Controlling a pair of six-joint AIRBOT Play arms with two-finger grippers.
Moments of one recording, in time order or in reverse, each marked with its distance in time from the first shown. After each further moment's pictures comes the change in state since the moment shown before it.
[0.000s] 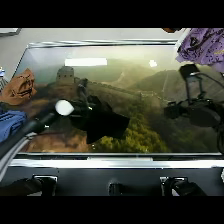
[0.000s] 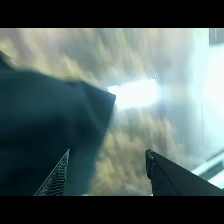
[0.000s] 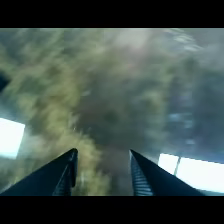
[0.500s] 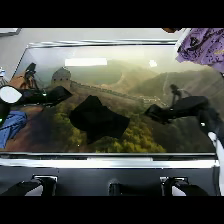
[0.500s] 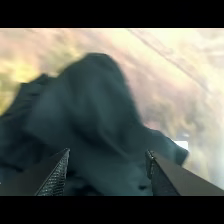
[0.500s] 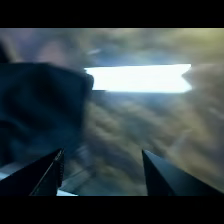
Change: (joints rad) left arm 0.436 0.173 0.003 0.084 -0.216 0.095; right arm -0.242 -0.351 -0.163 0.817 0.126 -0.117
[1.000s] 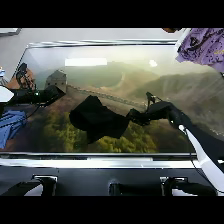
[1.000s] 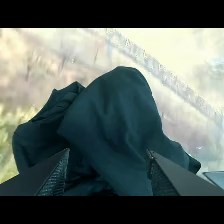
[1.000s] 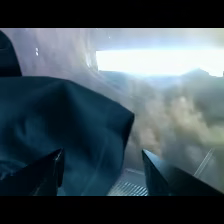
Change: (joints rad) left arm 0.065 0.008 0.000 0.005 -0.025 0.008; right arm 0.214 -0.258 -0.014 0.168 0.270 -0.072
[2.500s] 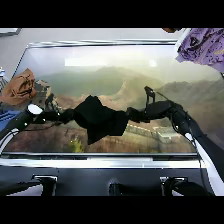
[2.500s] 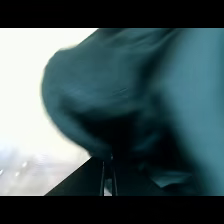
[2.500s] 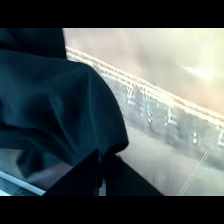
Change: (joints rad) left arm 0.003 -0.223 -0.268 -0.239 0.156 0.229; right arm 0.093 0.214 0.033 -0.193 -0.042 0.194
